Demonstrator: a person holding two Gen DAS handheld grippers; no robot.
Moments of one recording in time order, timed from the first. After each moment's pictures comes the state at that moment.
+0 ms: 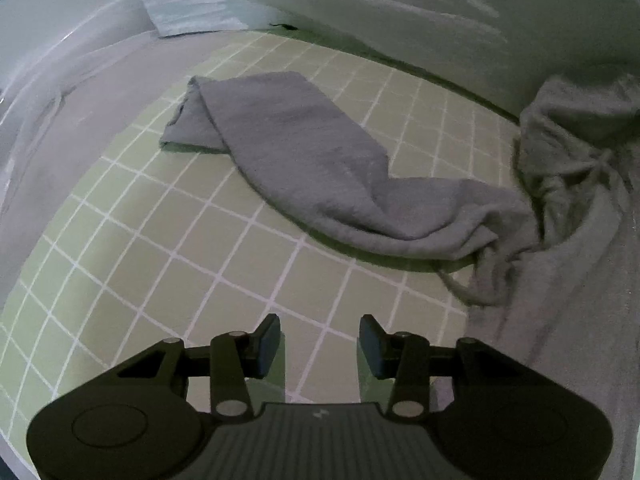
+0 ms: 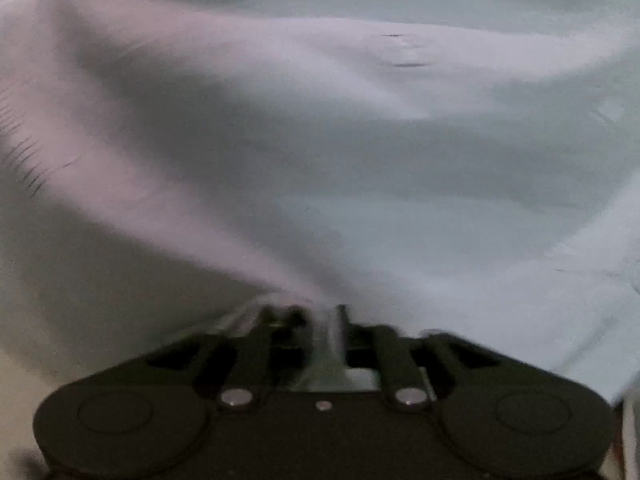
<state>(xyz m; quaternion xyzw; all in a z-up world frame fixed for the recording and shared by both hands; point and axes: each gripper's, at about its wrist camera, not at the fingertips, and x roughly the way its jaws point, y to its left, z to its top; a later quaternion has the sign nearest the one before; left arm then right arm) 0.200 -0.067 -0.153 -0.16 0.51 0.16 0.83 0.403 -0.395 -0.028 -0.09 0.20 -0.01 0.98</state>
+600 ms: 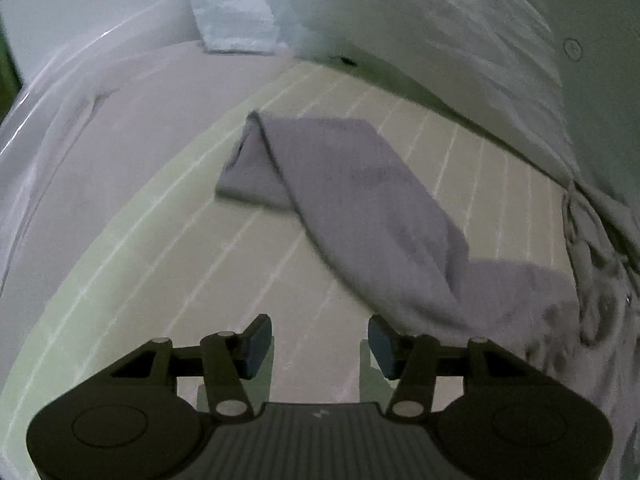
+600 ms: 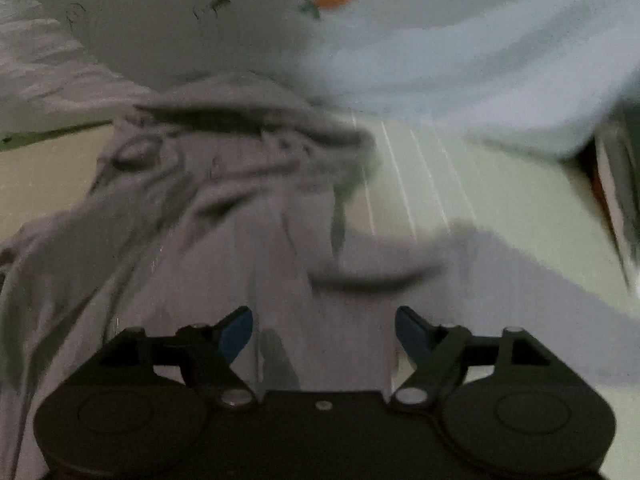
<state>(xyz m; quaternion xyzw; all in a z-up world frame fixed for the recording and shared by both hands) 0.236 0.010 -0.153 -0.18 0.48 0.19 0.84 0.218 -0.424 -0.162 -0.04 0.46 -0.05 0.88</state>
